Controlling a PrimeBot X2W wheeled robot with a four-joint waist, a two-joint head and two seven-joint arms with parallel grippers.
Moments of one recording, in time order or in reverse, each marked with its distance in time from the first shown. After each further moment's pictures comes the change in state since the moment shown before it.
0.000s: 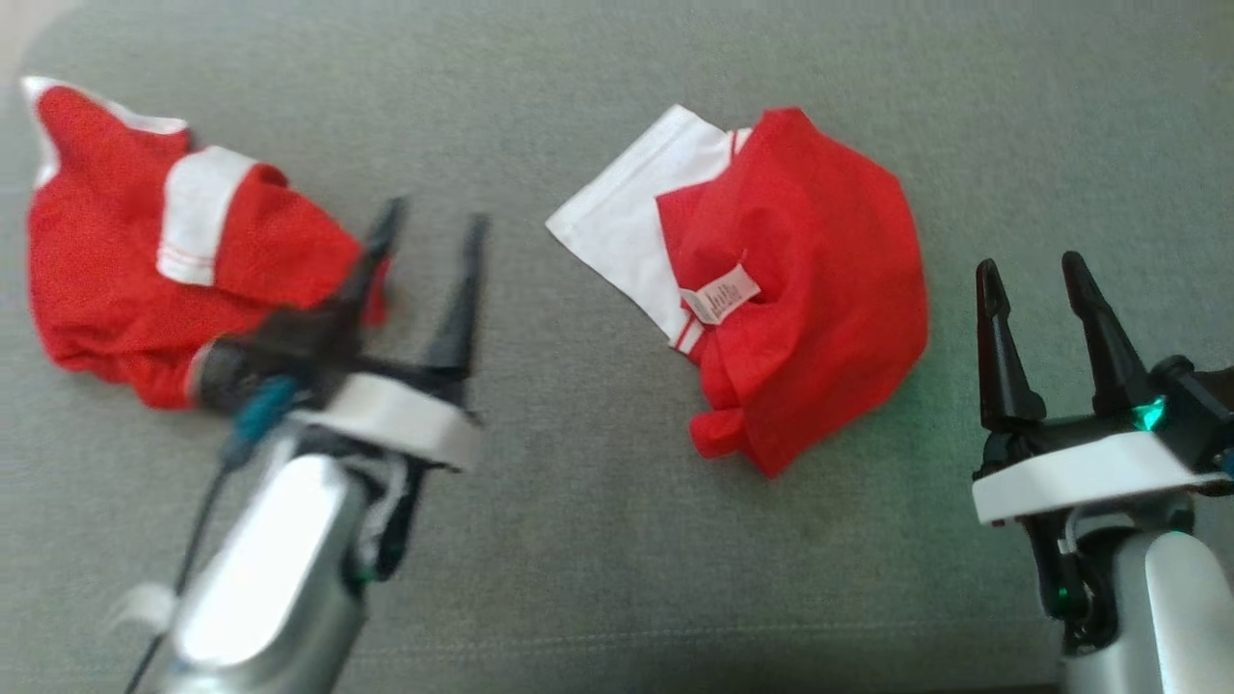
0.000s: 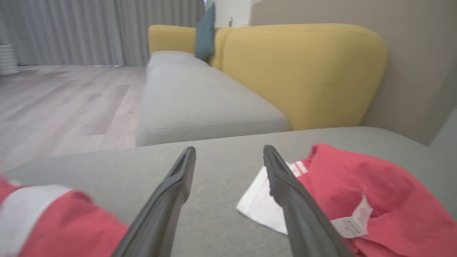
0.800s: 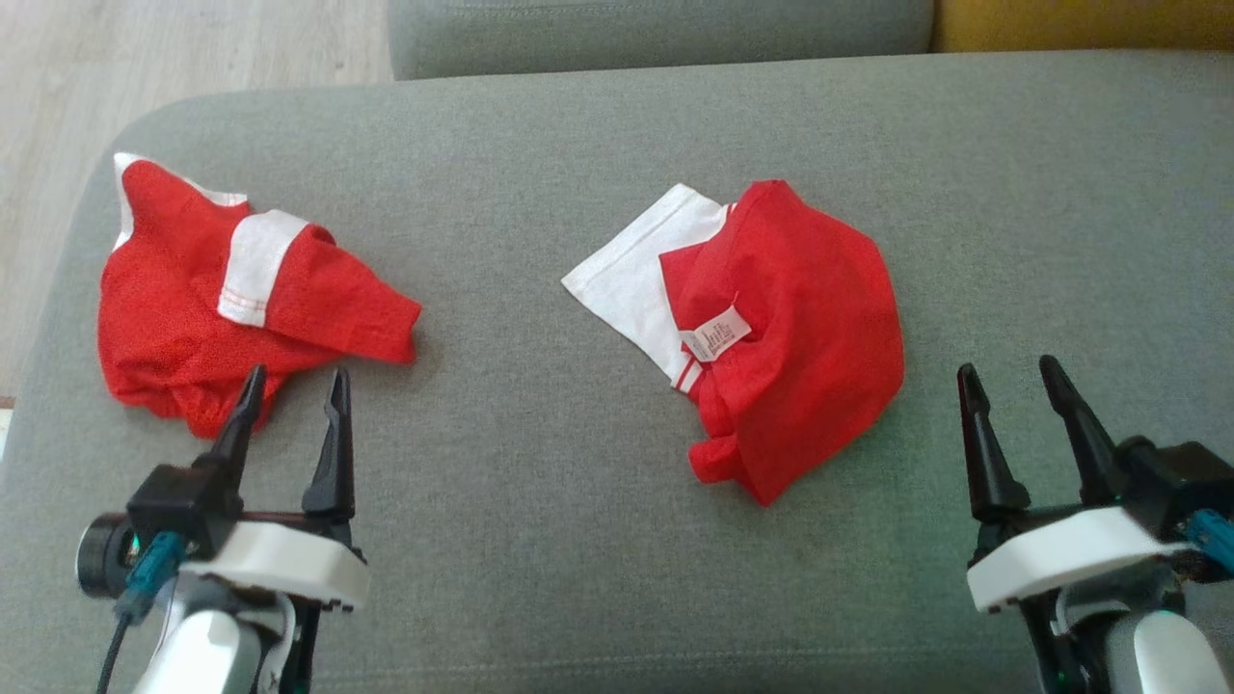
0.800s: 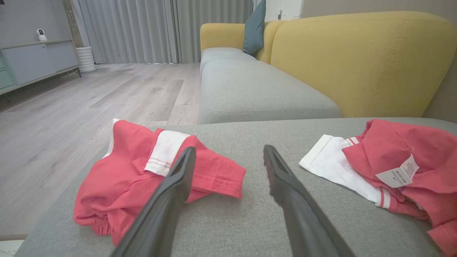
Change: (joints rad) left arm 0.348 0.098 0.221 -0.091 0.023 0.034 0.000; right arm 0.142 0.000 -0.003 0.004 -0.043 0.000 0.050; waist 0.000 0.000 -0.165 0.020
